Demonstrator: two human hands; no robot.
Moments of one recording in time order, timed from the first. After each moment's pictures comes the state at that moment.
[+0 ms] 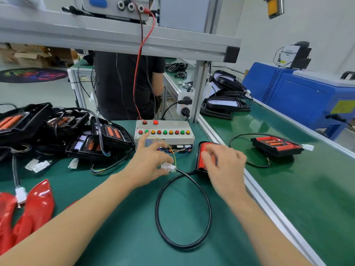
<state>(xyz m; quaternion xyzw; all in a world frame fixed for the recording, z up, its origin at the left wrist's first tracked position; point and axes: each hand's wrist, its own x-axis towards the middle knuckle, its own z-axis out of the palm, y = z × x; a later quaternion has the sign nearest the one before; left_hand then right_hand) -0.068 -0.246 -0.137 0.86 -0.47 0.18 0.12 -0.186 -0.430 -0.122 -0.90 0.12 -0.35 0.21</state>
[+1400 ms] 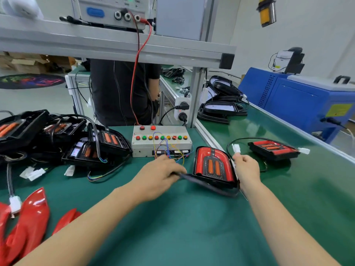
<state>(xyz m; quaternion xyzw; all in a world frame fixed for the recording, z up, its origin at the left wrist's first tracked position) -0.104 -0.261 -0.116 0.85 -0.48 0.02 0.23 -0.156 -0.513 -0.145 -0.70 0.40 -0.28 0.51</state>
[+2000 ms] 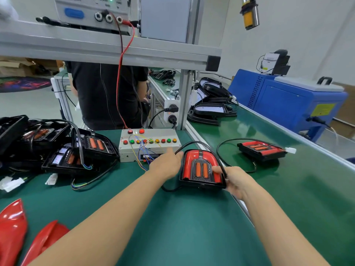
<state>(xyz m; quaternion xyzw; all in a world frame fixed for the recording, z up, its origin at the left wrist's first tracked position) -0.073 -0.349 -0.119 0.93 -0.19 -0.13 0.27 -0.170 -0.522 -0.139 -0.62 0.34 -0.06 0.71</state>
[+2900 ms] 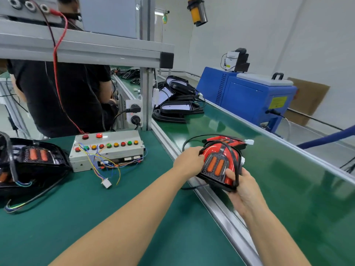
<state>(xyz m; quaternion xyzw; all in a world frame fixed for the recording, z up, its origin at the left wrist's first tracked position) -0.136 -0.482 -0.104 0.84 -0.36 -0.15 0.38 -0.261 -0.563 -0.132 -0.47 0.27 -0.30 0.78</state>
